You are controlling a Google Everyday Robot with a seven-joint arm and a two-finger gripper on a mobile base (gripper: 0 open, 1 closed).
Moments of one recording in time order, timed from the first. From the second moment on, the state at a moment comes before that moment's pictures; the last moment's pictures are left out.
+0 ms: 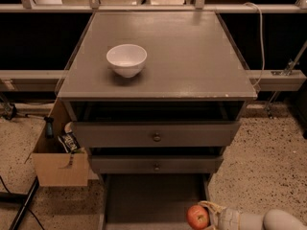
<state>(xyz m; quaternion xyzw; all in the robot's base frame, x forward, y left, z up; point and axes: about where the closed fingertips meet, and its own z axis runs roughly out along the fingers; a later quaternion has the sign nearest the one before) 0.365 -0.175 0.430 -0.58 0.69 0.17 0.40</state>
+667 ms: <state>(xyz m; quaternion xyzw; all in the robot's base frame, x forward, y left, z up) 0.397 -0.168 0.551 -0.61 0.65 0.10 0.43</state>
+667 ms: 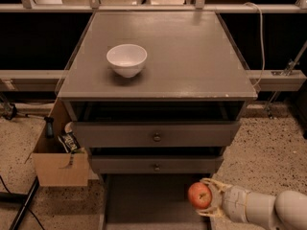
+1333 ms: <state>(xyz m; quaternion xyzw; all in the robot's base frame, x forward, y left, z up) 0.428 -0.164 0.717 -0.61 0.61 0.05 0.50</state>
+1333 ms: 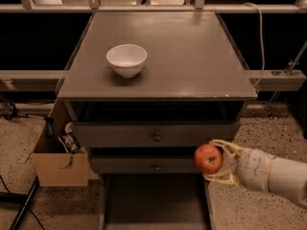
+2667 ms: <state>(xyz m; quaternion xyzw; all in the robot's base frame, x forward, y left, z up) 0.473 -0.187 0.785 -0.57 0.61 0.01 0.55</state>
